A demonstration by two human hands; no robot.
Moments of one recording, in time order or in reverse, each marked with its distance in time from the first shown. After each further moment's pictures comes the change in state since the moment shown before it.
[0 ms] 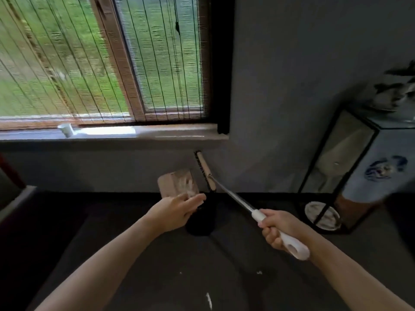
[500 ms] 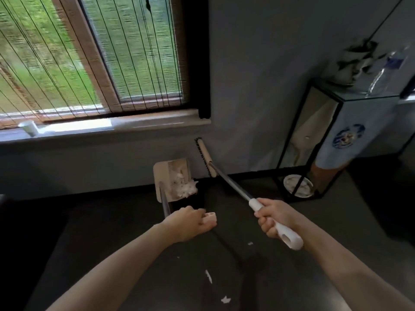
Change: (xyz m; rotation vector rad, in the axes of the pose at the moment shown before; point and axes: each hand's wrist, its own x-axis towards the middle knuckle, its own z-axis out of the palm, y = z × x) left_hand -0.031 0.040 0.013 -0.215 -0.736 -0.255; right_hand -0.046 0.053 0.057 0.044 0.153 -0.059
